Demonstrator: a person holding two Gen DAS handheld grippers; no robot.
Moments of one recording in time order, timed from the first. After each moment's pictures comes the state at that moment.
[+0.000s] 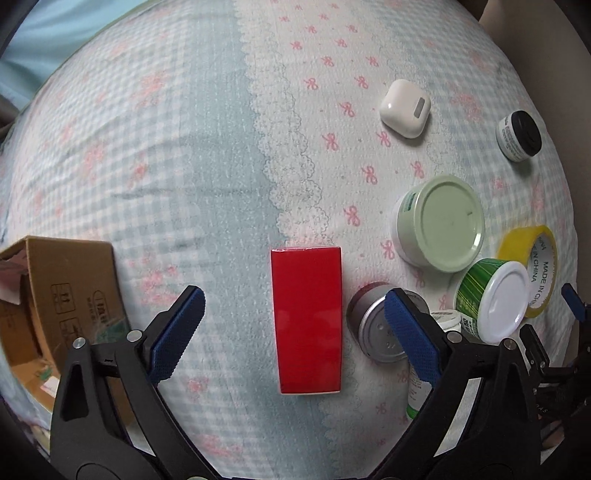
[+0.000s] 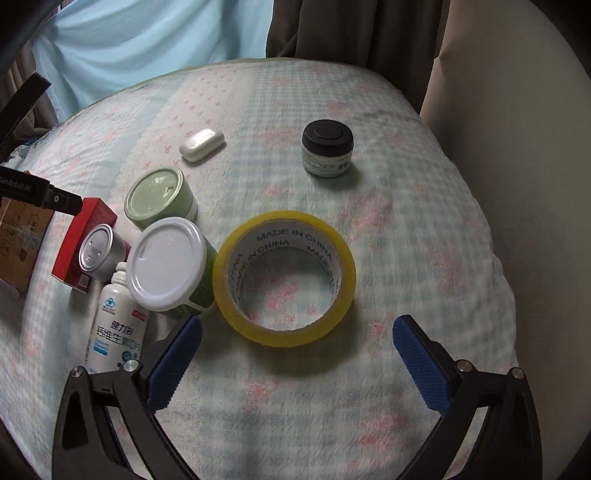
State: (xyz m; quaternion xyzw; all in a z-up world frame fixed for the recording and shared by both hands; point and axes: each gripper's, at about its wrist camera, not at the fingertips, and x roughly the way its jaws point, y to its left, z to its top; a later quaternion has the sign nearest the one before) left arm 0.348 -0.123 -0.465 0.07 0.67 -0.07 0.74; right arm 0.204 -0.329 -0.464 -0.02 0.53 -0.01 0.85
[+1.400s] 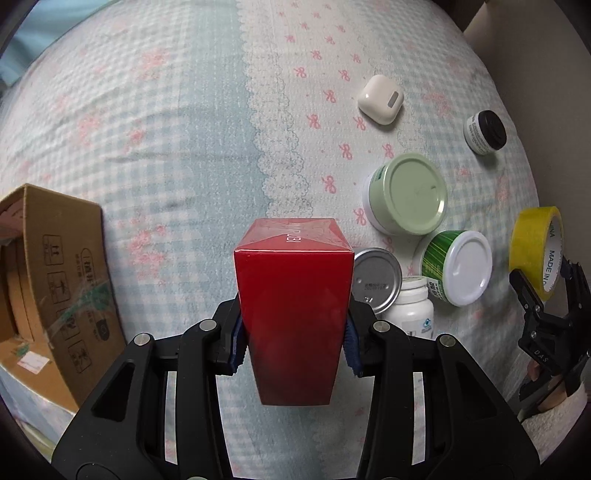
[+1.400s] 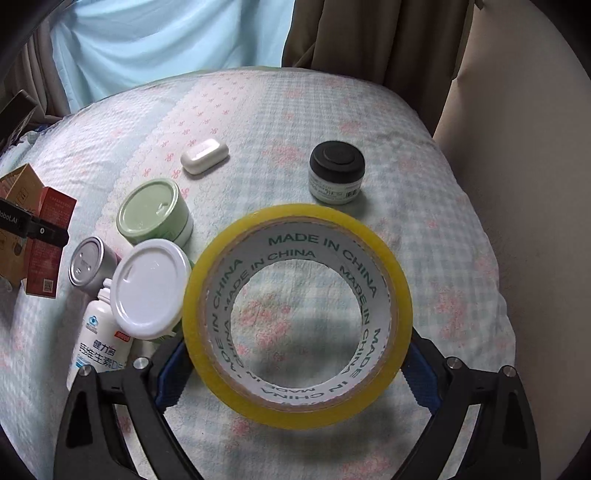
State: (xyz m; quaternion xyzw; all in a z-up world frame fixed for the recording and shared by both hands) left arm 0.315 -0.104 -0.435 0.00 0.67 -0.11 0.74; right arm 0.222 -0.329 -0.438 -0.06 0.49 0.01 0.87
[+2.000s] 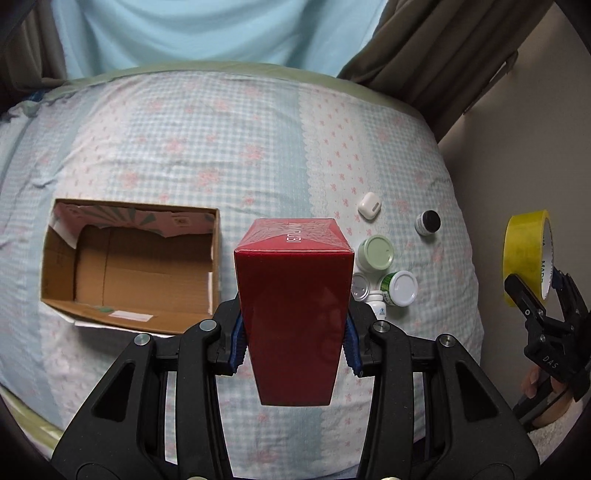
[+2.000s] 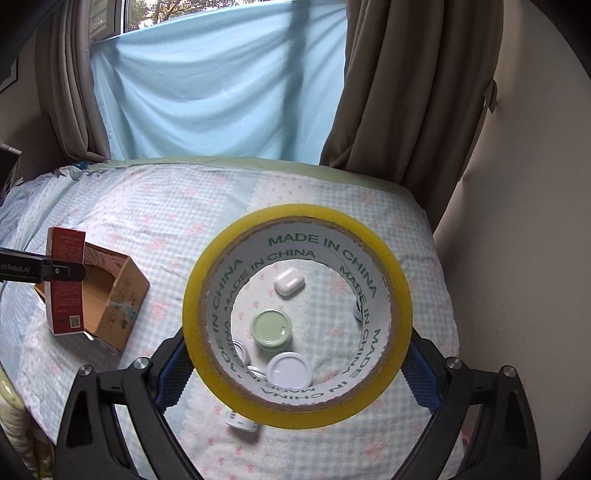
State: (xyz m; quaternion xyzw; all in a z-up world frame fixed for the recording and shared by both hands) left arm 0.249 0.042 -0.232 -0.10 0.56 -0.09 0.82; right arm 0.205 -0.209 -0.217 -0.06 0.42 0.05 0.90
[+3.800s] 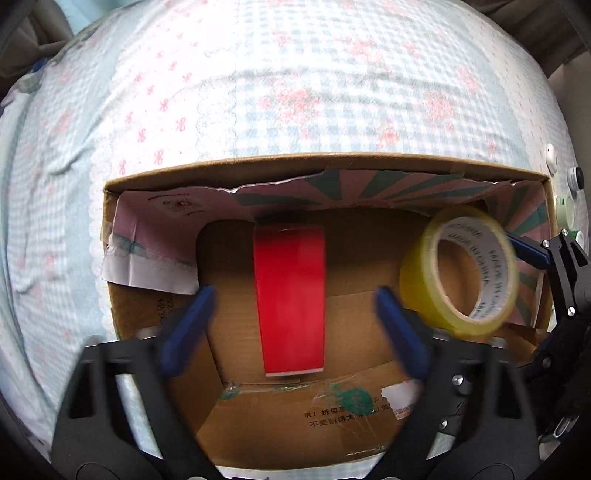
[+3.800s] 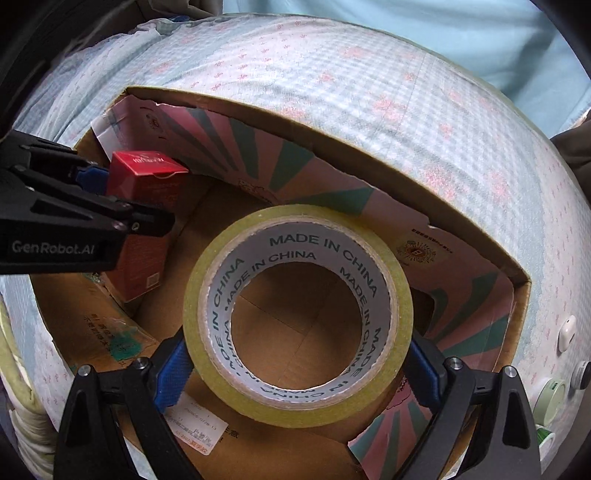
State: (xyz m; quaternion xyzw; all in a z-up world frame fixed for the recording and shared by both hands) left arm 0.347 0.296 -0.442 0.01 0.67 -0.05 0.74; right arm 0.311 0.156 -0.454 -0.16 0.59 0.21 0.76
